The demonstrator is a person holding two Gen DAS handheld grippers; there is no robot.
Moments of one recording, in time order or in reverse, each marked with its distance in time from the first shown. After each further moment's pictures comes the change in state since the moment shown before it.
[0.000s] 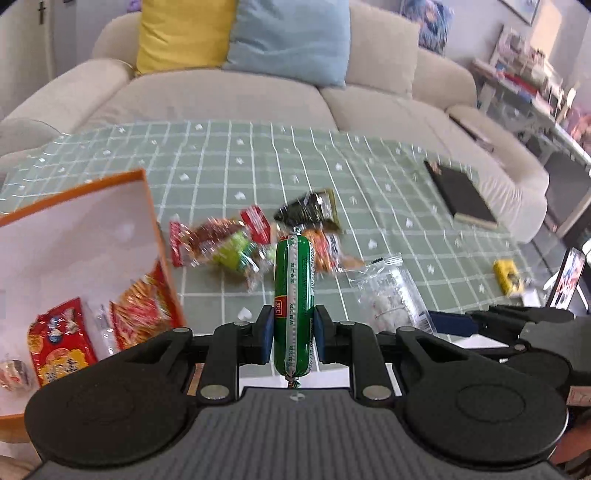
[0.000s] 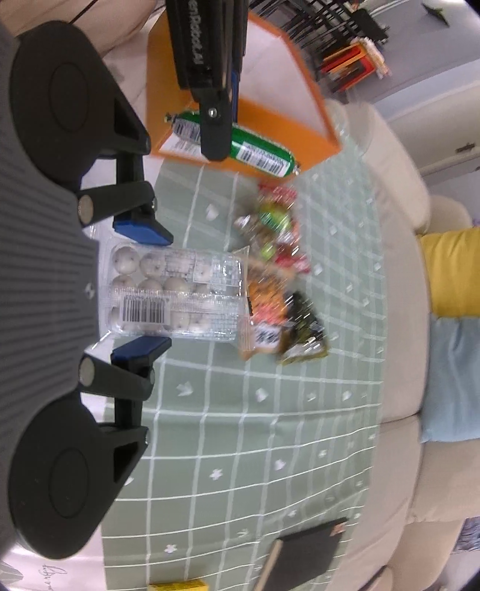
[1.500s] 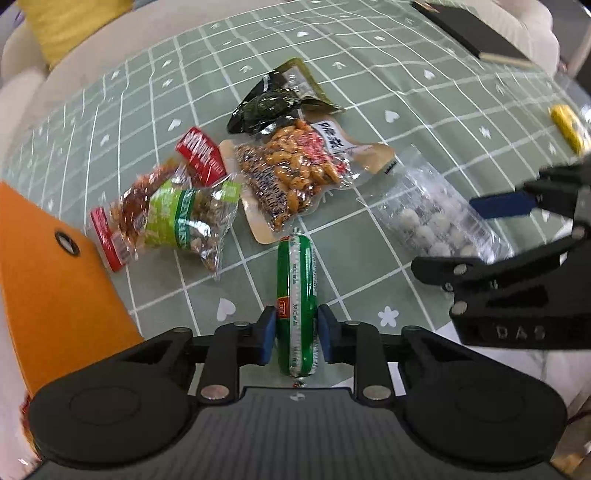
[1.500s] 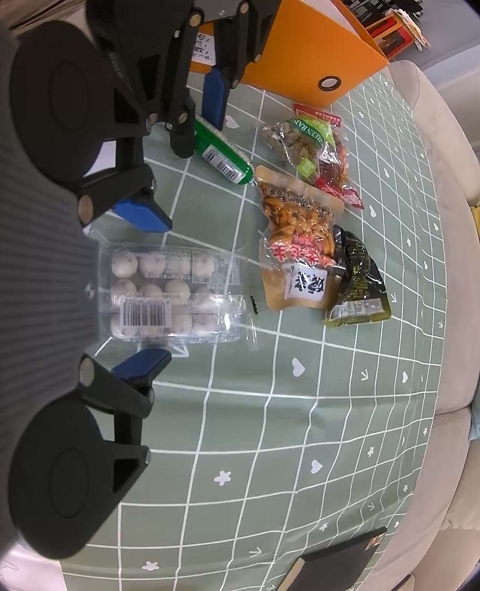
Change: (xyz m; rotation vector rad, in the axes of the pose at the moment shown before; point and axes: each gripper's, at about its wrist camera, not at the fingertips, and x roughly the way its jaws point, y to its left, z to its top) left arm 0.150 -0.028 -0.003 0.350 0.374 0.094; right arm 0.101 -0.055 0.010 -0.017 0.189 -0.085
